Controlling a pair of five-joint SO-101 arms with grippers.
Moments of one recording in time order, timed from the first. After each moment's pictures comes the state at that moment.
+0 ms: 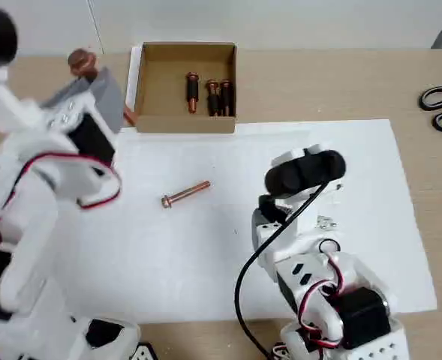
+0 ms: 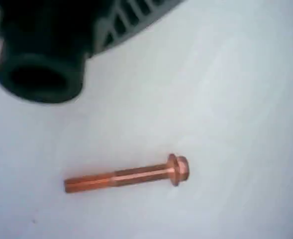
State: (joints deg) left arm 7.6 -30.0 -31.3 90.7 29.9; right arm -26.5 -73.3 45.4 75.4 -12.1
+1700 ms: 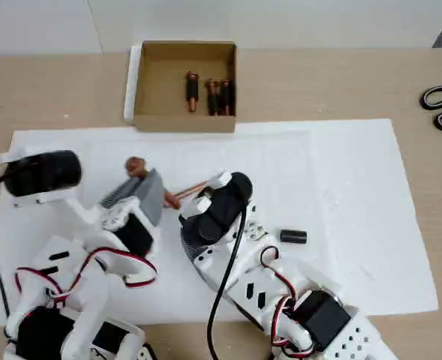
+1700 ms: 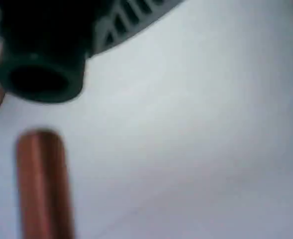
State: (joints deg) left arm 18.5 -76.2 41.9 66.2 40.8; right arm -49.1 -73.7 57.7 53.1 -4.2
